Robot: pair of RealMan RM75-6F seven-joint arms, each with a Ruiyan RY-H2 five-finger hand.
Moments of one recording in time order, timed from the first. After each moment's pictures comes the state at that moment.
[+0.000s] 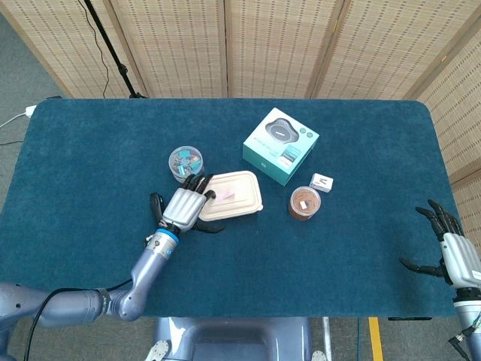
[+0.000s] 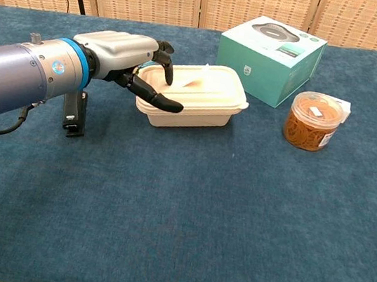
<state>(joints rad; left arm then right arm) -0.92 -1.68 -0.19 -1.51 0.80 1.05 0.64 0.14 -1.02 0.10 -1.65 -1.40 1.32 0.37</state>
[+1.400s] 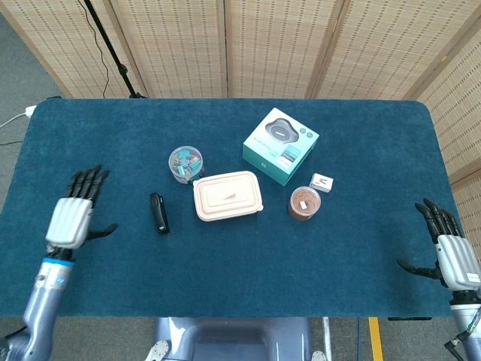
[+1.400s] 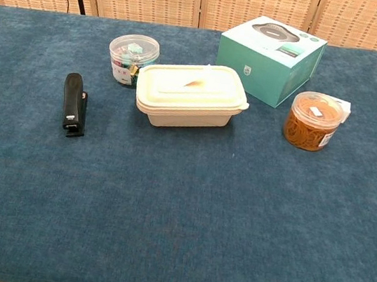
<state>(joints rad) -0.43 -1.29 0.00 -1.65 1.29 1.51 0.10 0.13 -1.04 0.10 -1.66 -1.47 1.41 0.24</state>
